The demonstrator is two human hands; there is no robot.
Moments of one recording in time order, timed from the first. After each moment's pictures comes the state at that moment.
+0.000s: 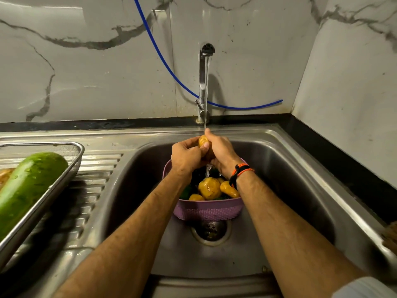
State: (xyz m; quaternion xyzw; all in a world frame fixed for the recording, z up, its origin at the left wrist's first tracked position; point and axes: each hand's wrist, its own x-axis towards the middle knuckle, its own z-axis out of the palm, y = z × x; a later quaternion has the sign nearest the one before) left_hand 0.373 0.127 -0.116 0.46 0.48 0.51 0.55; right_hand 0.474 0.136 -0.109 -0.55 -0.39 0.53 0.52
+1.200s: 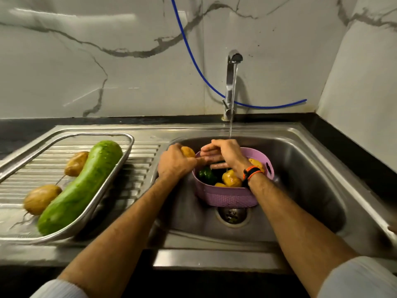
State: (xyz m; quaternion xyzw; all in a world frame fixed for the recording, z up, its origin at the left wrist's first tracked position) left_hand 0.280 0.073 -0.096 0.59 0.71 0.30 0.22; right_hand 0.429 0.086 -0.096 -0.55 -0.49 0.53 0.42
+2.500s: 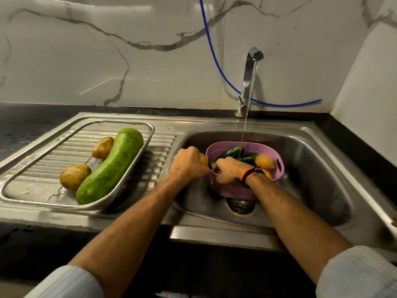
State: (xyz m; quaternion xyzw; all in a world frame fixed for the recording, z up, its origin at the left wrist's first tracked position) left_hand 0.262 0.037 -0.097 0.69 0.69 0.18 0.14; right_hand 0.406 0.074 -0.125 -0.59 -0.79 0.15 -0.03
